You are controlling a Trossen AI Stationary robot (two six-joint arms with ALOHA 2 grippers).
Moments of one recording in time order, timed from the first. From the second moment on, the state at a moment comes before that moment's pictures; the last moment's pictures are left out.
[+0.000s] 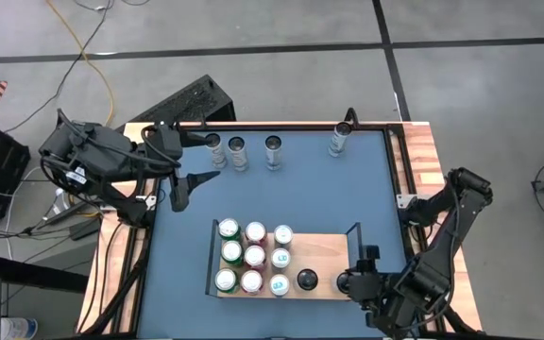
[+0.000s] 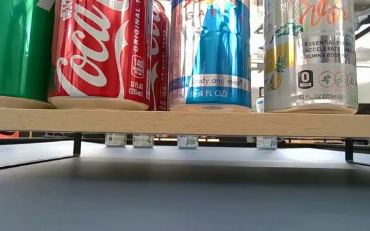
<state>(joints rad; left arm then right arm) -0.36 1.51 2.36 -1.22 -0.66 -0.11 0.93 1.62 1.53 -1.18 0.52 0.77</state>
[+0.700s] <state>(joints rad) -0.36 1.51 2.36 -1.22 -0.66 -0.14 0.91 1.62 1.53 -1.09 0.52 0.61</state>
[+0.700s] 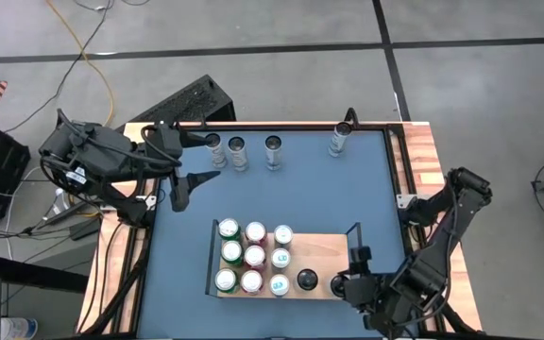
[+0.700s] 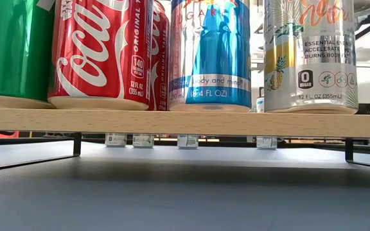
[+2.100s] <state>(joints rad) -0.36 1.51 2.36 -1.22 -0.66 -0.17 0.91 1.62 1.50 -1.04 0.49 0.47</state>
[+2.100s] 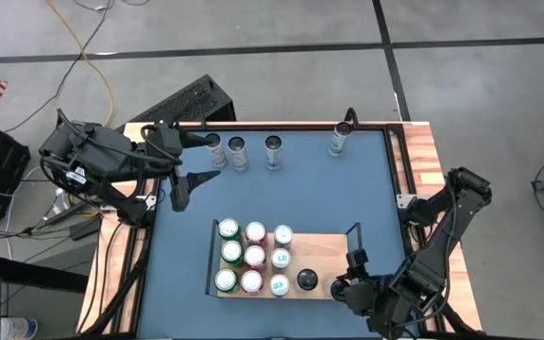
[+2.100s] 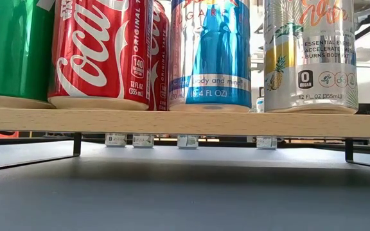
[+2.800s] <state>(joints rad) -0.36 1.51 2.35 -1.22 -0.67 -0.17 0.89 1.61 1.49 -1.00 0.50 0.43</state>
